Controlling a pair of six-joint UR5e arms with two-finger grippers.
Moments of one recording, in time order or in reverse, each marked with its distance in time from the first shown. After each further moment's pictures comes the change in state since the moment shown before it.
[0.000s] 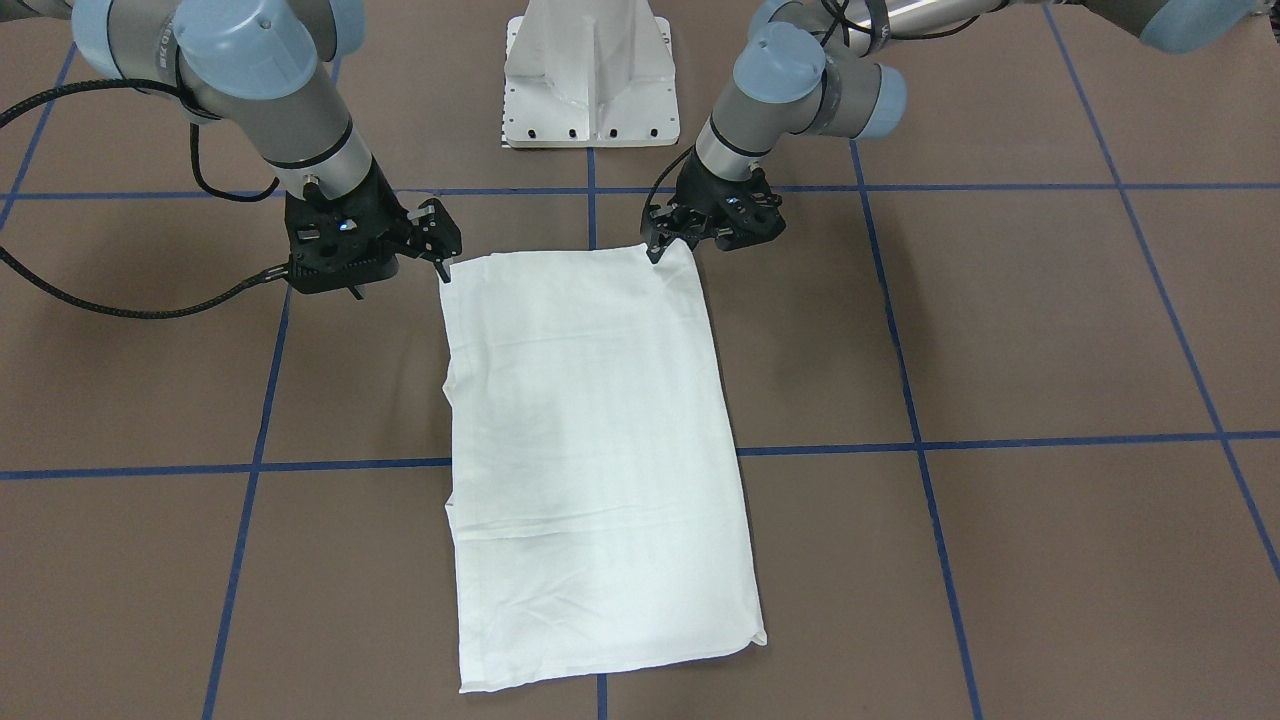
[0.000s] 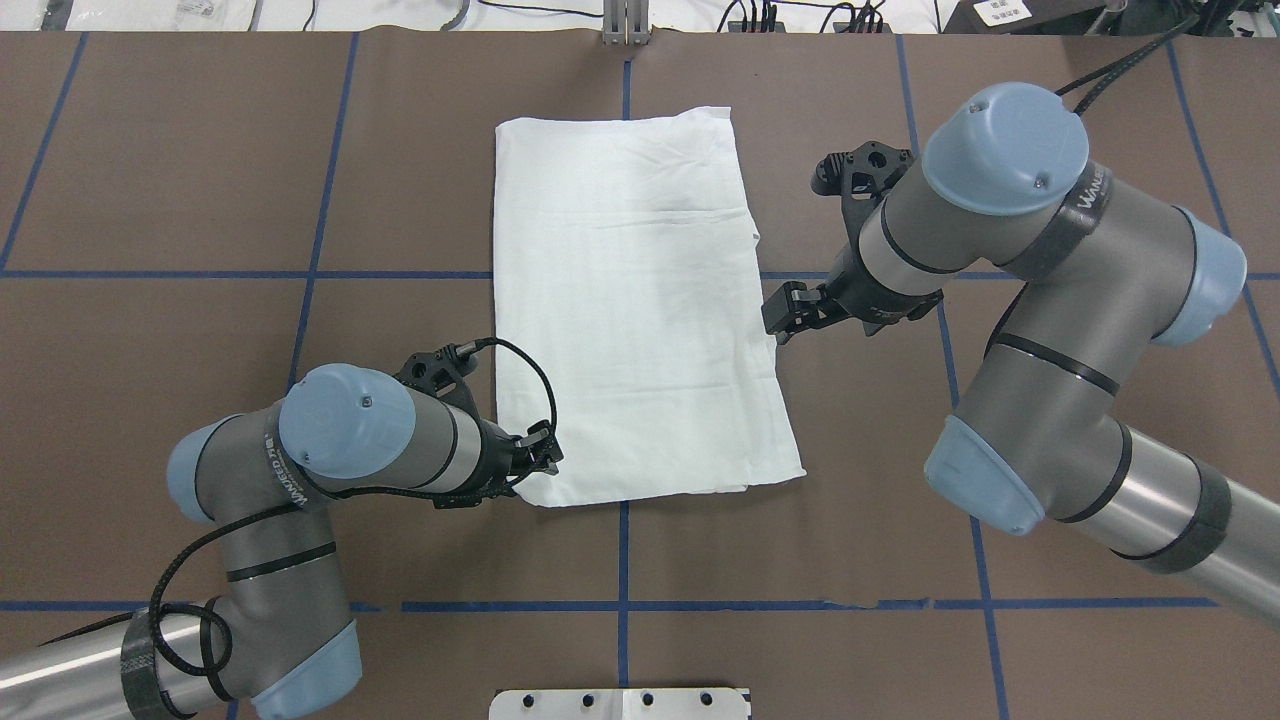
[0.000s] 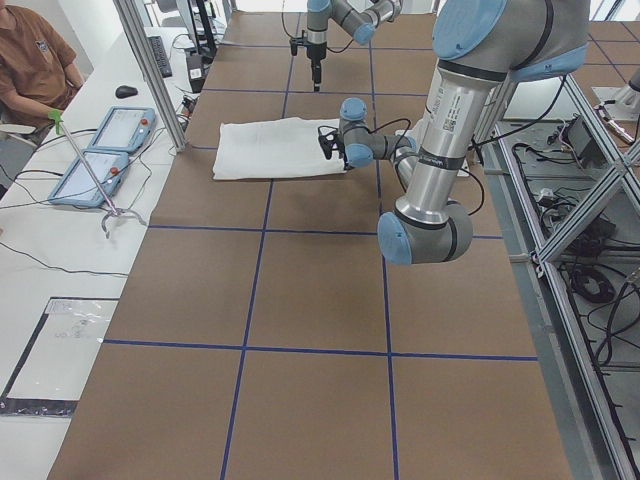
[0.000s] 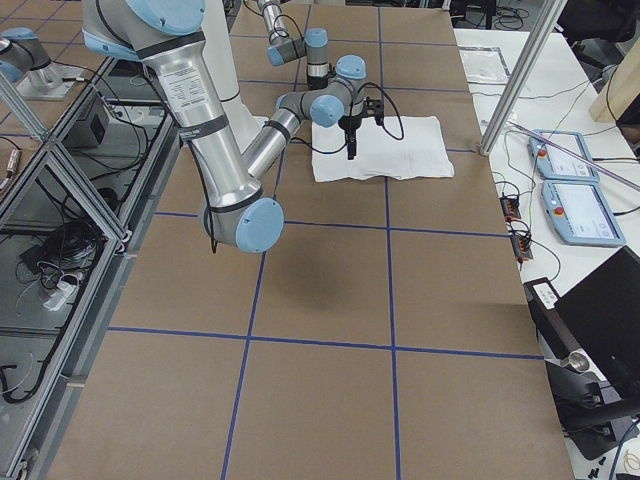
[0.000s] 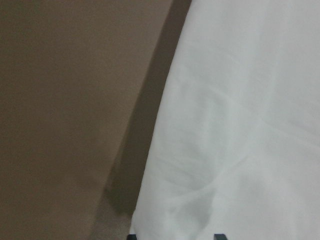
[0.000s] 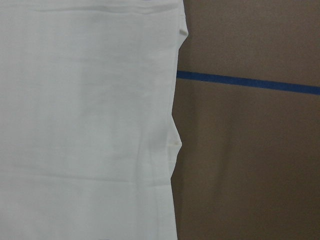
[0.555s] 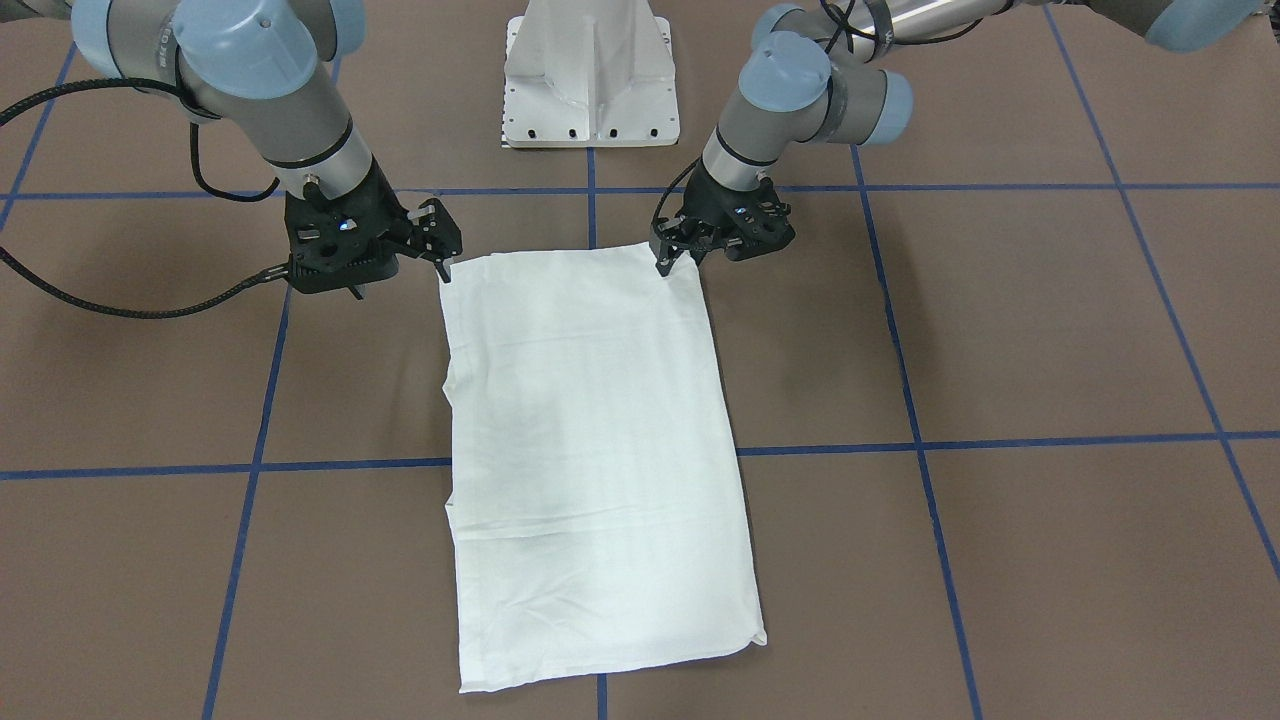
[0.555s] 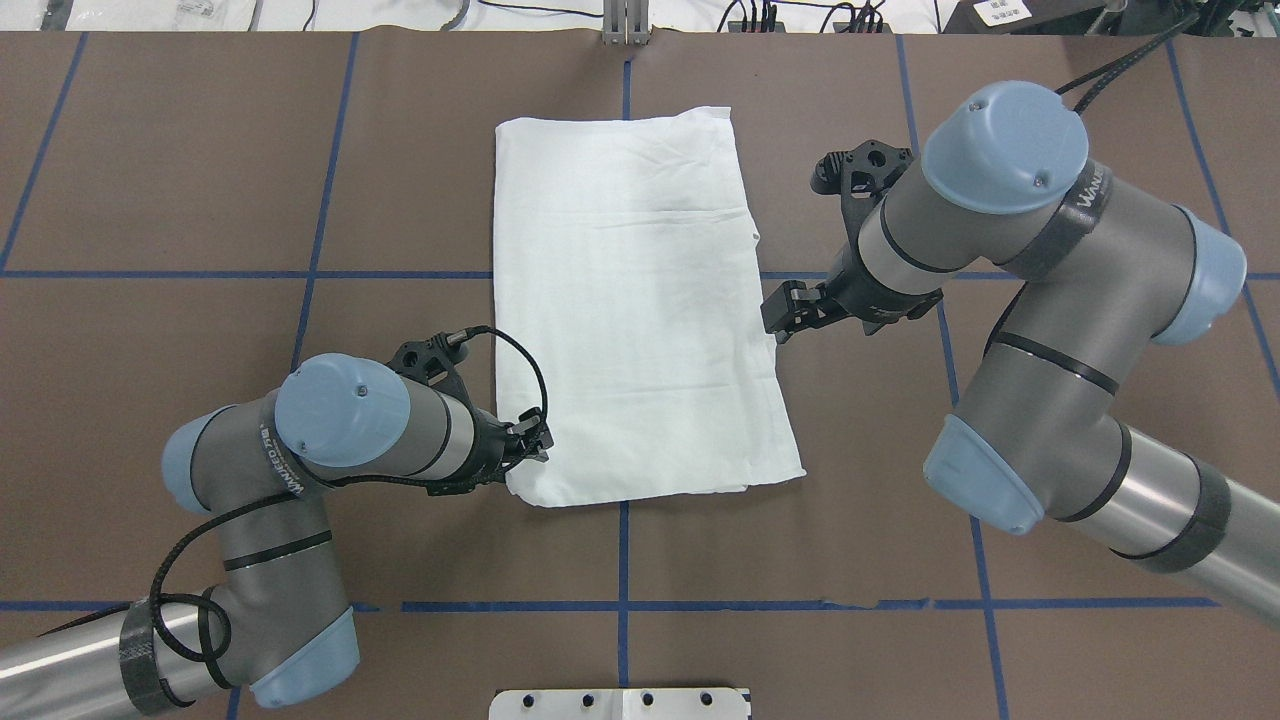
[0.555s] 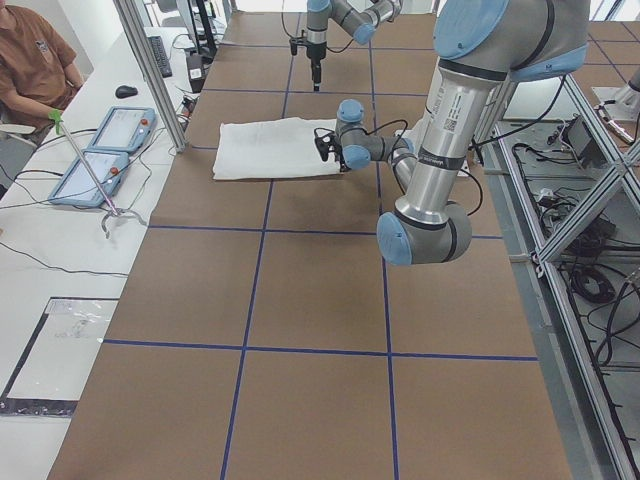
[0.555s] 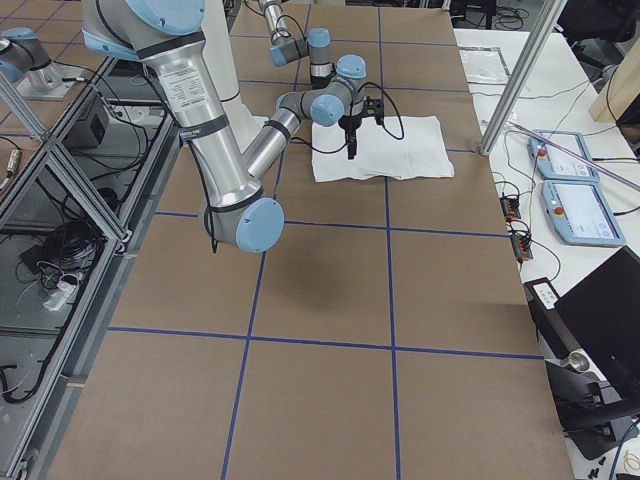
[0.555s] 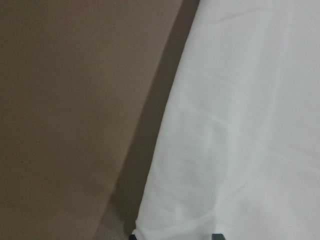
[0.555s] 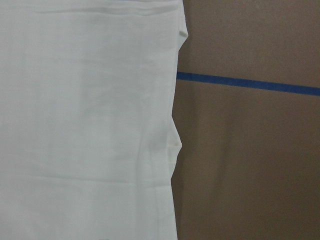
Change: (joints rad) left arm -0.016 0.005 0.011 0.001 0.008 0.002; right arm 0.000 0.002 0.000 -0.002 0.000 0.000
